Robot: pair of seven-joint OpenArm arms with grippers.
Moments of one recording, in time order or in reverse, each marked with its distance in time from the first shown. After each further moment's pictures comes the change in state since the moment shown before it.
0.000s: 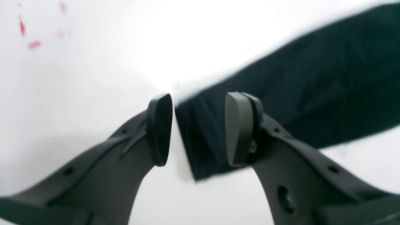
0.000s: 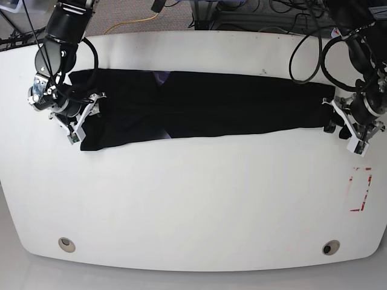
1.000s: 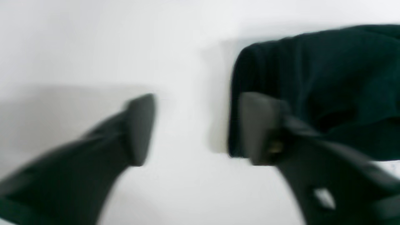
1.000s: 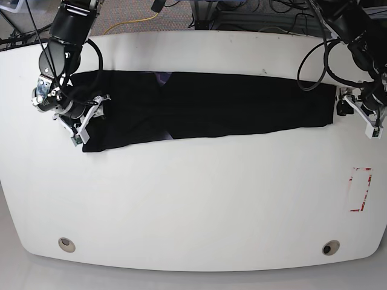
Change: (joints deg) left arm -2.7 3.1 -11.6 -14.8 13.9 0.0 -2.2; right arm 0.9 -1.7 -0.2 0.0 -0.2 -0.3 -0.2
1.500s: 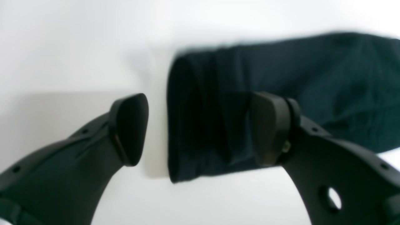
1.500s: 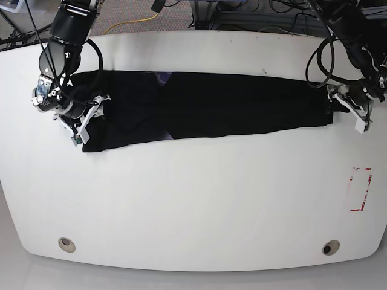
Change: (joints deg) left arm 0.6 -0.7 0.4 -12.0 -14.3 0.0 0.4; right arm 0.0 -0.2 0.0 0.0 0.0 0.0 0.0
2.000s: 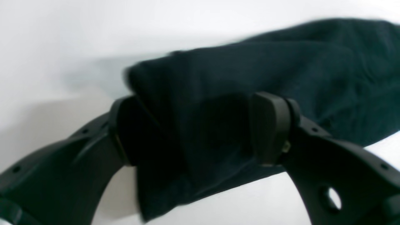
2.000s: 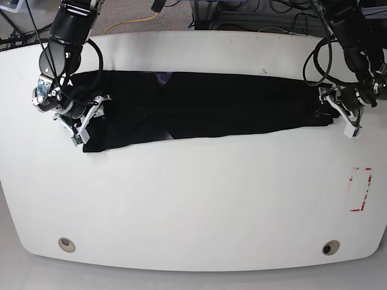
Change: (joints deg) left arm 0.1 -1.5 9.4 -3.1 -3.3 -0.1 -3.5; right arm 0.0 0.0 0.0 0.0 0.0 0.0 0.0
